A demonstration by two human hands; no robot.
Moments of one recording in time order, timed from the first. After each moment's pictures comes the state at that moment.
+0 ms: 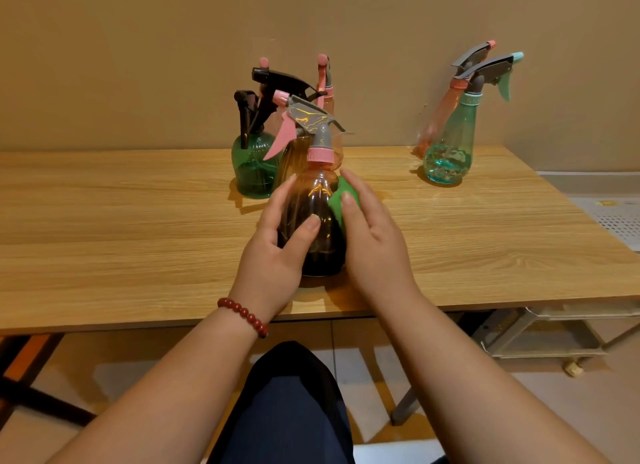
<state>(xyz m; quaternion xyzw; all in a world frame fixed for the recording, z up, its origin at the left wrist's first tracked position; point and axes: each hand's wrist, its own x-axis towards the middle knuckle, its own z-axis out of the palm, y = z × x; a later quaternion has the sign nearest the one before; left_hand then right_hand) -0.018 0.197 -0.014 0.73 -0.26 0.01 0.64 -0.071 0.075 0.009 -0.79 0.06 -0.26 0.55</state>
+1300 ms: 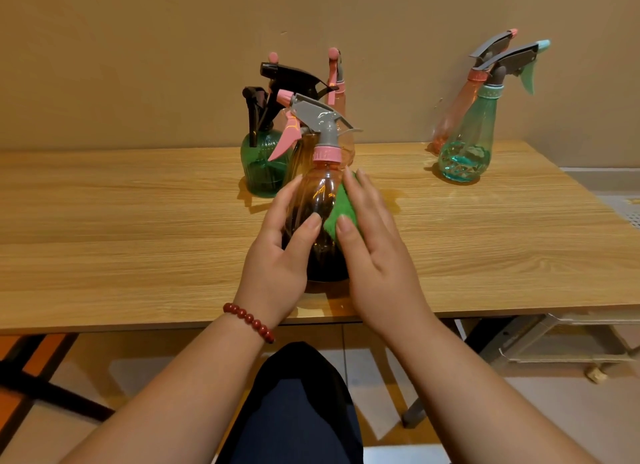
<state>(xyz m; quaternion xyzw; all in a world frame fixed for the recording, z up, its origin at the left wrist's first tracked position) -0.014 0.199 -0.018 0.72 -0.27 0.03 0.64 -0.079 0.081 0.000 -0.84 -0.02 -0.25 0.49</state>
